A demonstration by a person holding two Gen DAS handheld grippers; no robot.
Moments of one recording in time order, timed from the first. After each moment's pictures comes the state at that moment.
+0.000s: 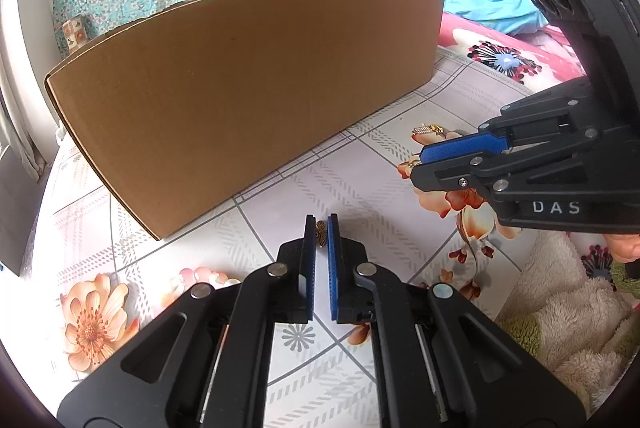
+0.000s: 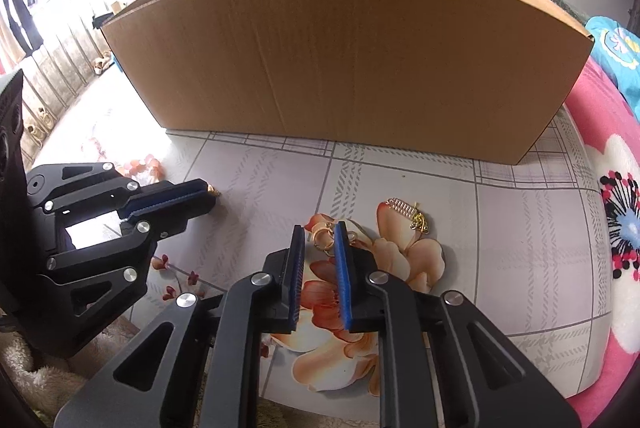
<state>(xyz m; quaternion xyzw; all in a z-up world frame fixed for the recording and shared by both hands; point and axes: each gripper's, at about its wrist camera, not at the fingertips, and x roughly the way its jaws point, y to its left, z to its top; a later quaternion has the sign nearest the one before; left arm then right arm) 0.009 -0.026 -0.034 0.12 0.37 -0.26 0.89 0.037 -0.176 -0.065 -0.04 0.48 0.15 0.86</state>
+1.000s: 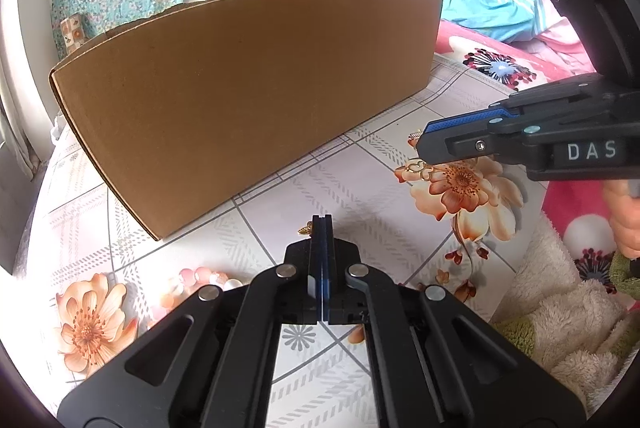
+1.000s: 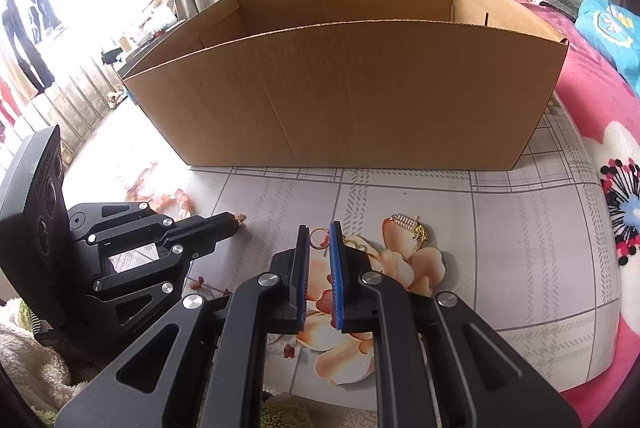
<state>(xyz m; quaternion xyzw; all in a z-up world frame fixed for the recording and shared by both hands) 0.009 -0.018 -0.029 0.11 0.36 -0.27 0.89 0.029 -0.195 -0.043 0.03 0.45 0.17 0.87</state>
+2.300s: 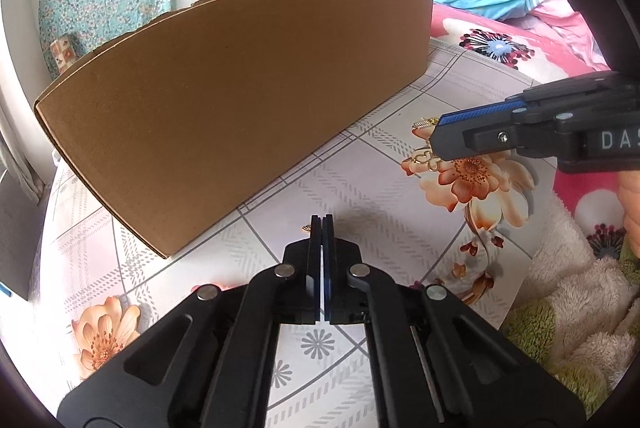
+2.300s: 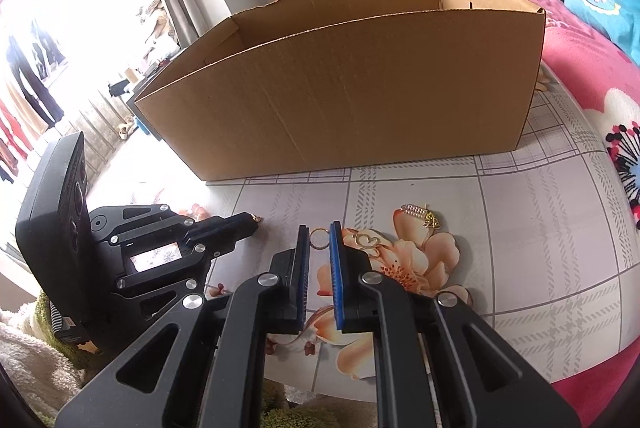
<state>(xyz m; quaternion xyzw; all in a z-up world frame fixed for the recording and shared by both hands) 0.014 -0.028 -0.033 0.16 0.36 -0.27 0.88 0.022 -0.206 -0.050 0.09 0.43 0.17 0.88</state>
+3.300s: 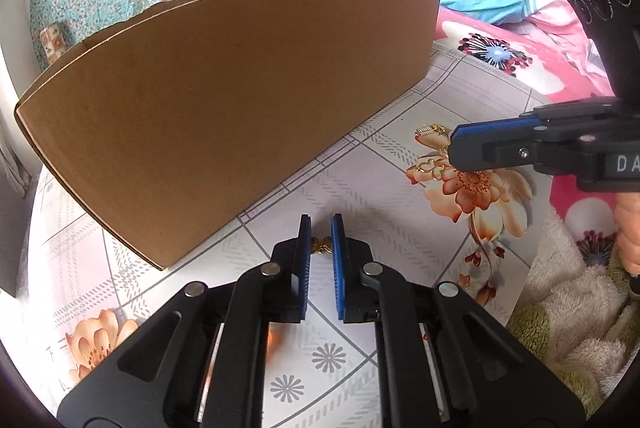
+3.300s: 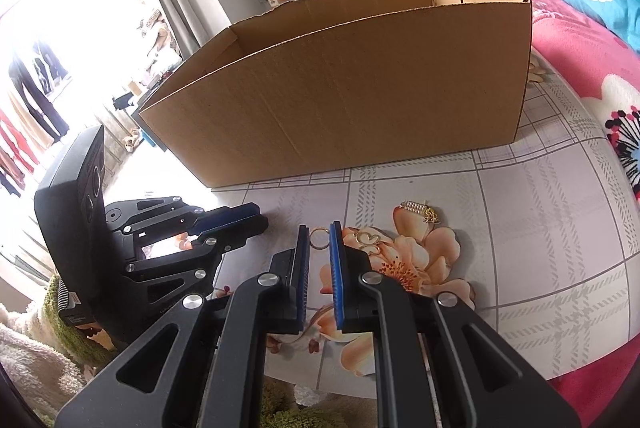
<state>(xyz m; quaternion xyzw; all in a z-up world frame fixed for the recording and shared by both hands) 0.029 -0.024 -0.033 0.13 0.38 -0.30 0.87 0.019 -0.215 -0.053 0.12 0.43 0.18 0.88</state>
